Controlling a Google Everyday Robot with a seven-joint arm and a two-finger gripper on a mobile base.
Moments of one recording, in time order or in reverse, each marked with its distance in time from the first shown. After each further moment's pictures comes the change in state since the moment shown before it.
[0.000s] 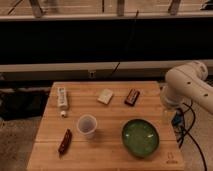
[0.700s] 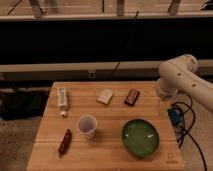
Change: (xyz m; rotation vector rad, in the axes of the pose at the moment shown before) arm -0.009 -0.059 0.017 0.032 0.006 -0.045
